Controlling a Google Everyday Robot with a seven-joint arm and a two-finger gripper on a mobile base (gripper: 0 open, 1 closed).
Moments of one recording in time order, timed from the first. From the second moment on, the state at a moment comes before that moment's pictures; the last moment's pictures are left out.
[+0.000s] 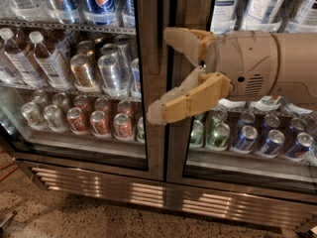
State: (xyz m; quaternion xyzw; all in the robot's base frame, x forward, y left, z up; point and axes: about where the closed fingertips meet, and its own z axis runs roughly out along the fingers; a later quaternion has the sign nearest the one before) arm 0.397 0.003 1.042 -0.50 0.54 0.45 0.51
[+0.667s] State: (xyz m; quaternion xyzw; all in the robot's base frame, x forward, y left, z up) arm 0.391 0.006 1.043 -0.53 0.54 0.41 0.51
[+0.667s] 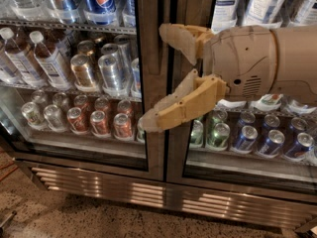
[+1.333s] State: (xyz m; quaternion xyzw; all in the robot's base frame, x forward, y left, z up) arm 0.409 -0.001 1.024 -0.51 0.56 0.40 0.51
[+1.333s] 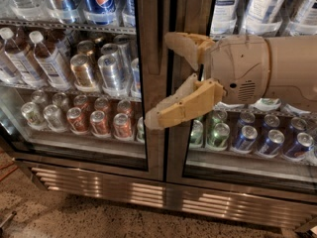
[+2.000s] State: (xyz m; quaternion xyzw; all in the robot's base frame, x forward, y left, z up) arm 0.413 0.002 1.032 -0.50 0.57 0.40 0.51
